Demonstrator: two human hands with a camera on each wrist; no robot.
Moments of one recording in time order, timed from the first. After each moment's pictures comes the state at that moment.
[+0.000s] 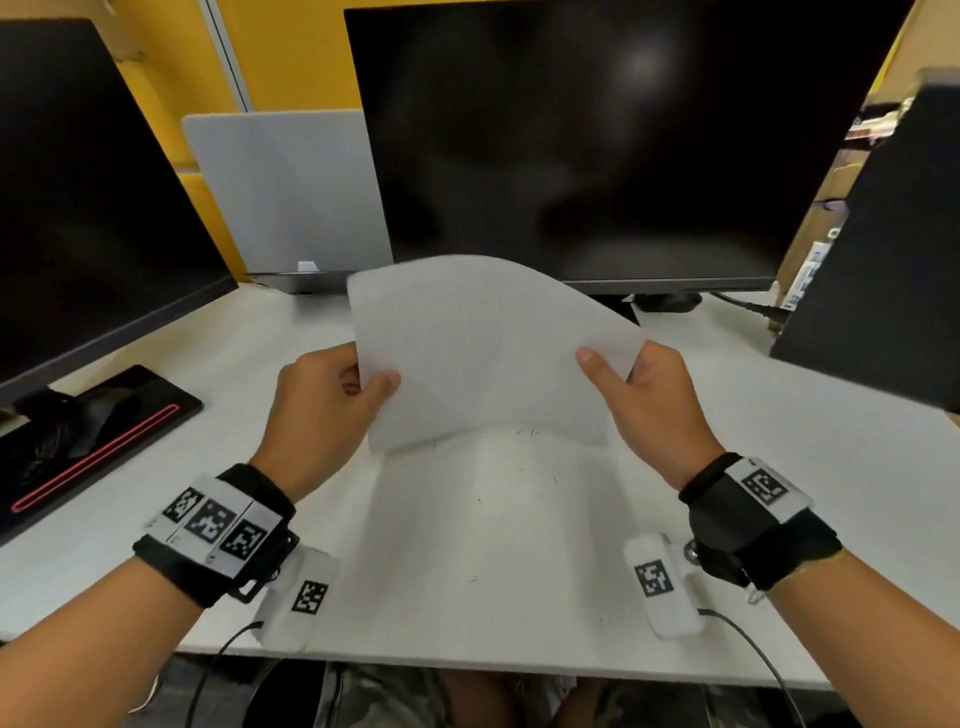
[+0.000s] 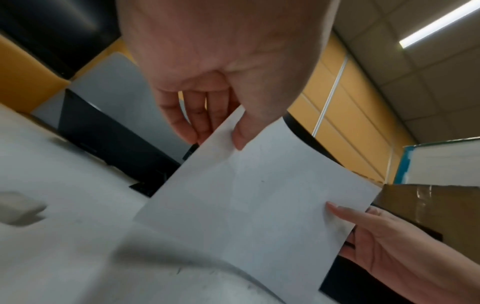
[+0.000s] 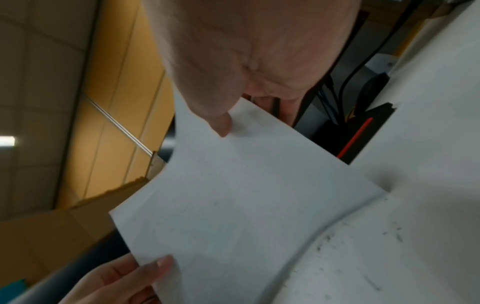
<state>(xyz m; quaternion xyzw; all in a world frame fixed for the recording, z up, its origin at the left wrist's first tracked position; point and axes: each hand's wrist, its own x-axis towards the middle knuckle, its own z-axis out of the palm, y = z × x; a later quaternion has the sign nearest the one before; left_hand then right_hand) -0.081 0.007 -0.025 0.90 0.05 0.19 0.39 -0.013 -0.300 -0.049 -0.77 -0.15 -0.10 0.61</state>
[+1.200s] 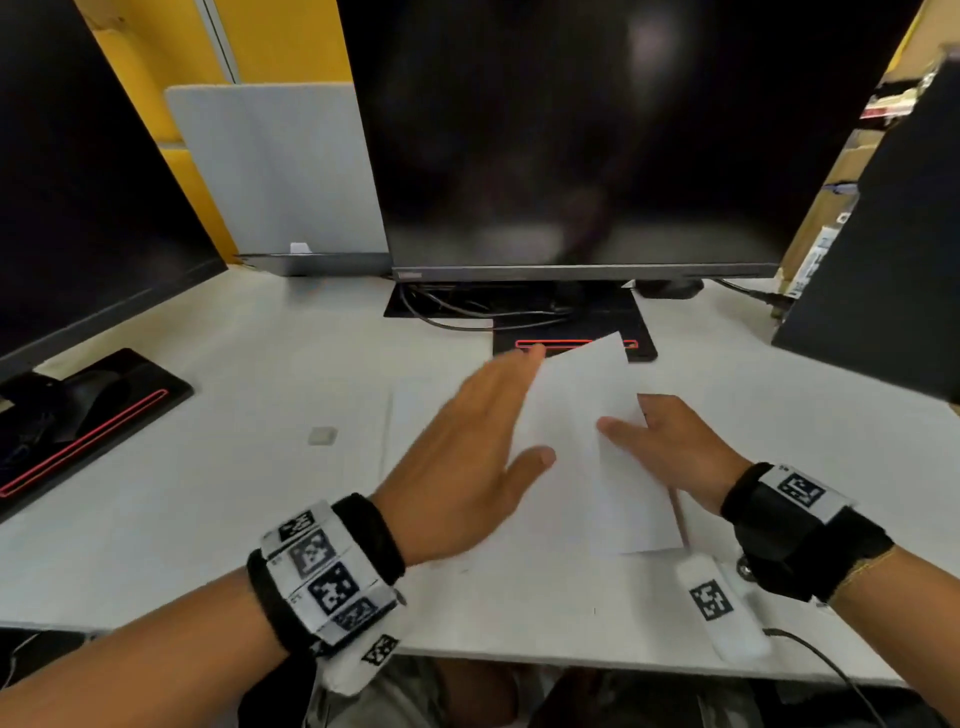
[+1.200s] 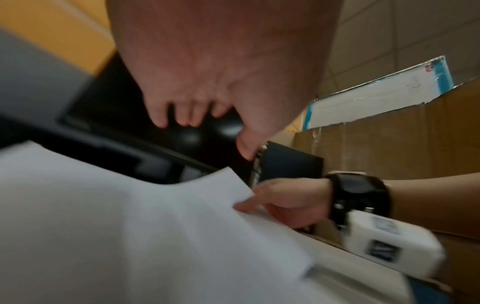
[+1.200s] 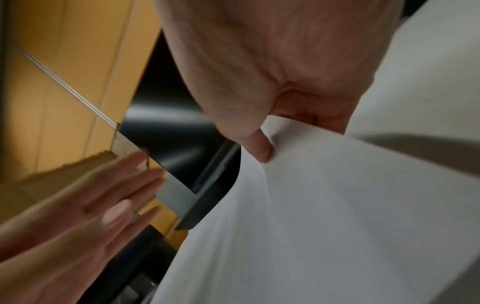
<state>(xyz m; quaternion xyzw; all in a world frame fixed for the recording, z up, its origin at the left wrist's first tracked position) -0.103 -0.098 -0.038 0.94 -0.20 0.06 0.25 -0.015 -0.343 -0.080 -0.87 -0.06 0.10 0.48</state>
